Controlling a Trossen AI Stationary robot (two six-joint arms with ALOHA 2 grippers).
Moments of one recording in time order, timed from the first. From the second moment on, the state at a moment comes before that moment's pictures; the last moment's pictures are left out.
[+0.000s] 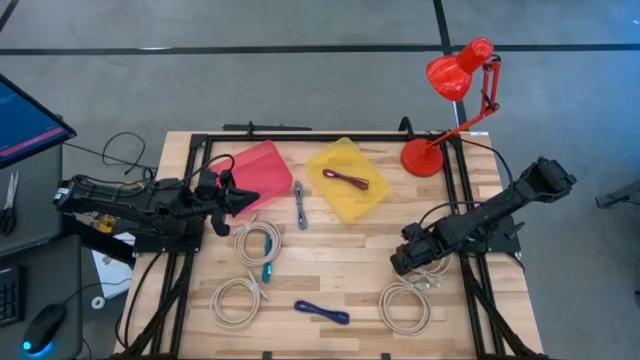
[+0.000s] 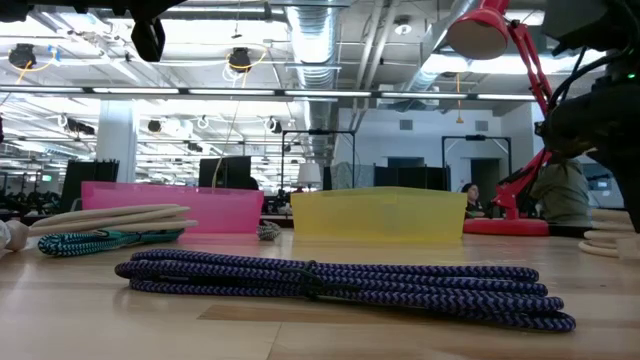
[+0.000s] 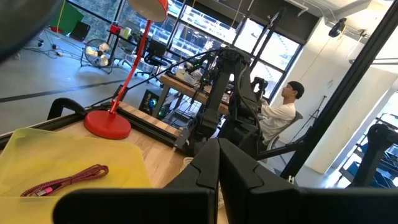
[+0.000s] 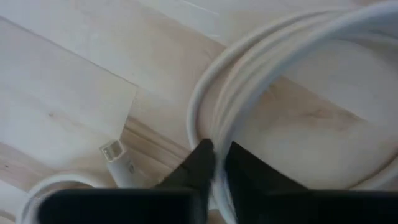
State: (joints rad) left arm -0.16 0.54 0.41 0.24 -0.30 -0.37; right arm 0.43 1.30 0.61 -0.71 0.00 1.54
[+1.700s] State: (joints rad) left arm -0.10 0.59 0.41 0.32 -0.36 -0.94; right arm 0.09 1.27 1.18 -0.51 0.39 0.42
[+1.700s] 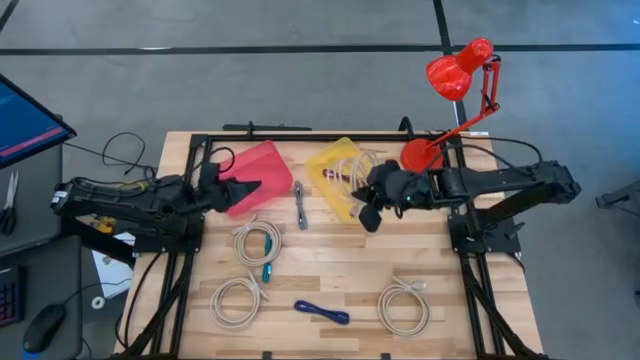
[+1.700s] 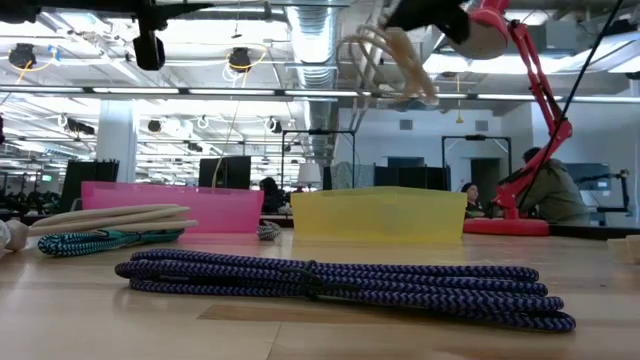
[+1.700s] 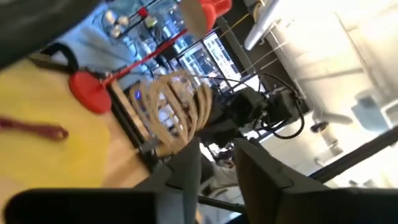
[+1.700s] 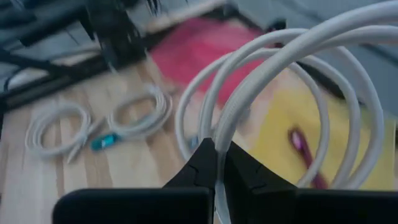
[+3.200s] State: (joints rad) left arm -0.09 0.76 0.41 0.54 -0.42 -1.24; right arm 0.08 1.71 1.34 0.22 0.09 0.15
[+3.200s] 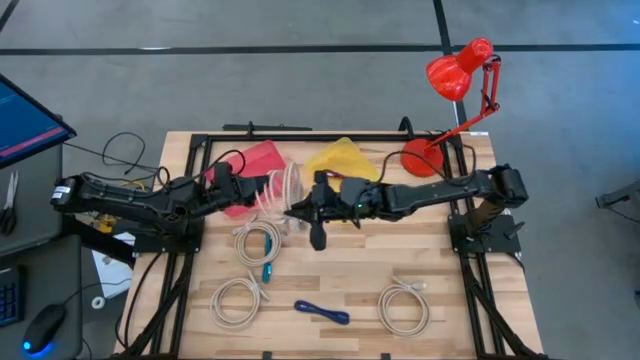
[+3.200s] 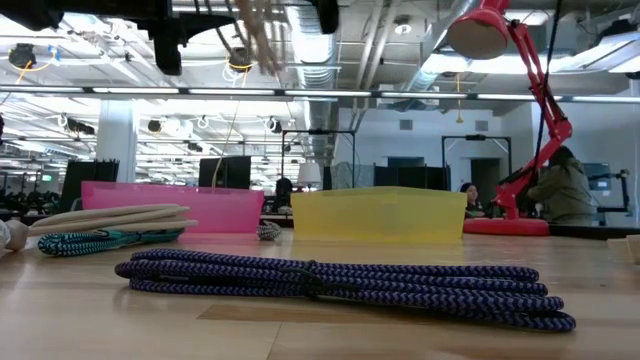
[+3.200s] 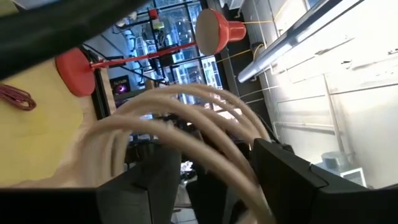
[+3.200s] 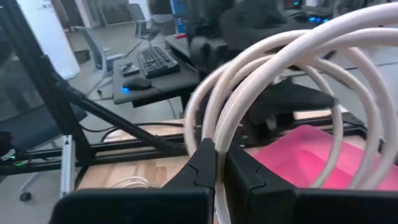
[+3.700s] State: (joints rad) left arm -0.09 0.76 0.41 0.55 -0.42 -1.24; right arm 0.06 1.78 1.41 0.16 0.08 0.15
